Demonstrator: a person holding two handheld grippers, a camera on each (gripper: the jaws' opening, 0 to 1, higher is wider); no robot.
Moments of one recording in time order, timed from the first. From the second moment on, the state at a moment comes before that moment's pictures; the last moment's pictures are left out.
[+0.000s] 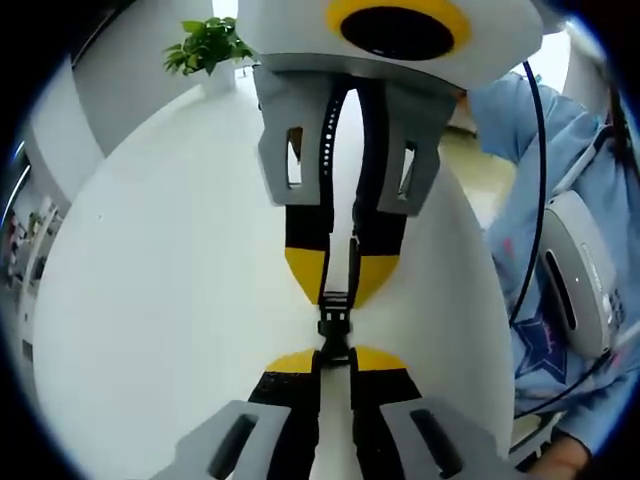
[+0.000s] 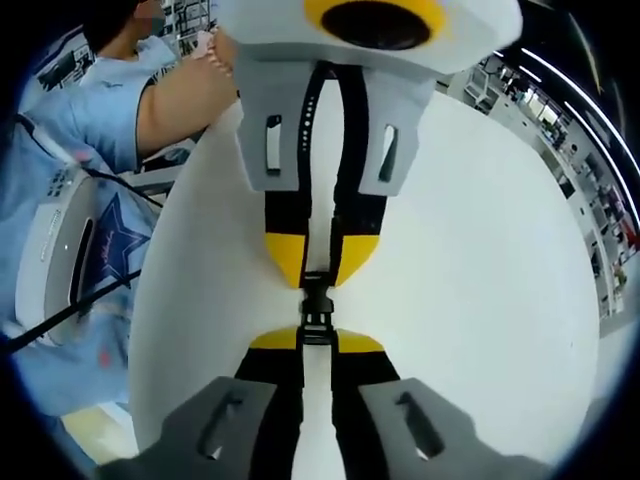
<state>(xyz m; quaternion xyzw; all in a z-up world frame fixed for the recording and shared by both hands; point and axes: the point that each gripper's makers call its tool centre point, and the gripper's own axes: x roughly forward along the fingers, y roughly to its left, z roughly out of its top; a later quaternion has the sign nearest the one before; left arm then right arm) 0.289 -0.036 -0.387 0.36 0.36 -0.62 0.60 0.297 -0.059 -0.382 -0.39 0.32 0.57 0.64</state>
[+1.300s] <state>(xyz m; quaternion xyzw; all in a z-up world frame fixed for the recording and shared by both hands) 0.292 -0.036 -0.391 0.35 0.37 -0.62 0.59 0.293 -0.047 -0.386 -0.43 0.32 0.58 0.61</state>
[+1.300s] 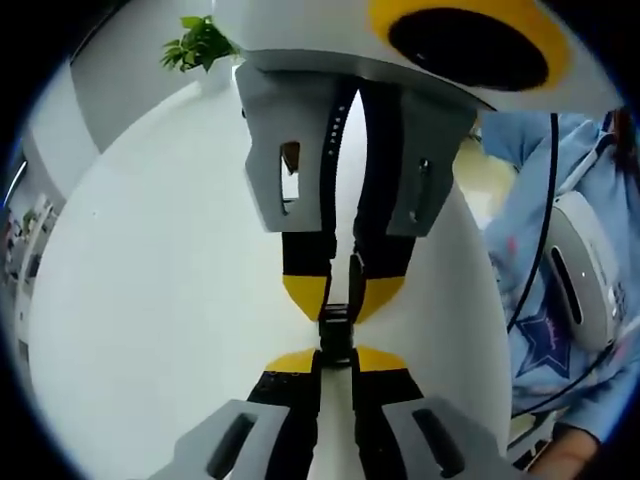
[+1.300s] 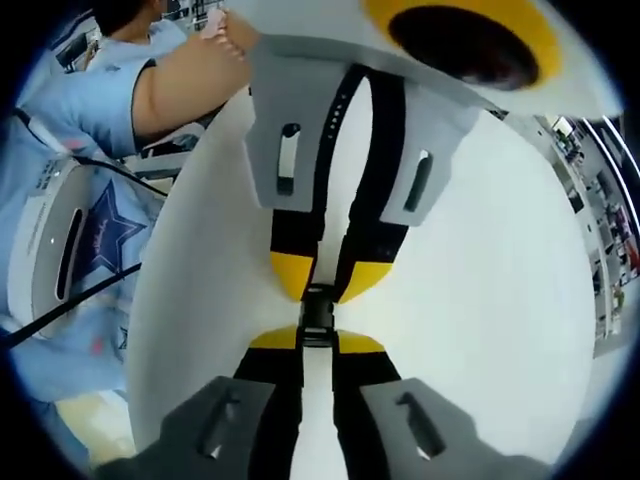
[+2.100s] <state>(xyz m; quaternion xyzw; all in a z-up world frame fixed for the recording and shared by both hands) 0.306 -0.035 -0.391 0.33 0.37 -0.63 0.60 0.310 -0.050 -0.383 -0.40 0.29 0.58 0.65</state>
